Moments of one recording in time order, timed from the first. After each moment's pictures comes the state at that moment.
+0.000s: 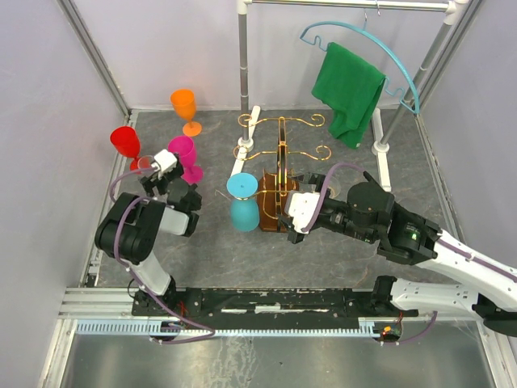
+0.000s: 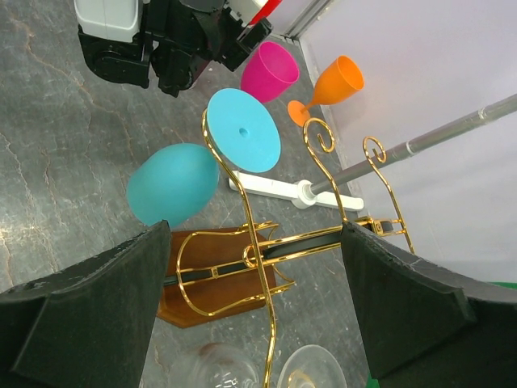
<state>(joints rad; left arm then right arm) -0.28 1.70 0.47 1.51 -1.14 0.27 1.14 0.92 1.15 -0.40 0.04 -0.61</state>
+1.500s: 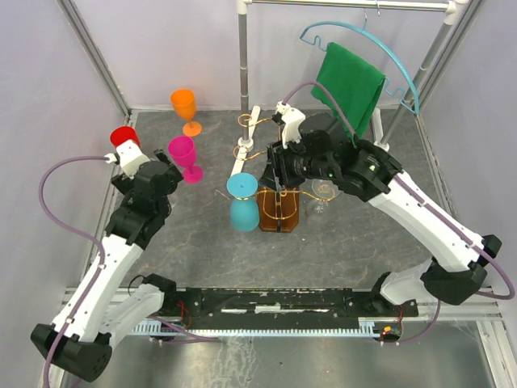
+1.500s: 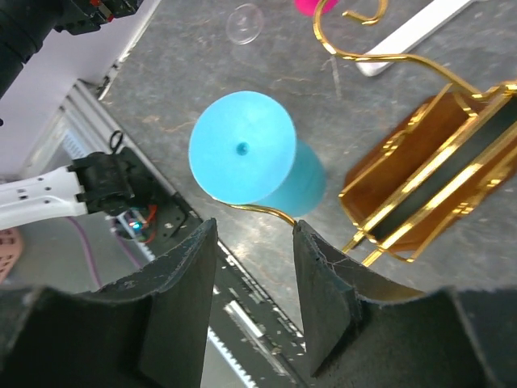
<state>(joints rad) -0.36 0.87 0.90 -0.51 -0.82 -0.56 0.89 1.40 1.74 -0.87 -0.08 0.36</state>
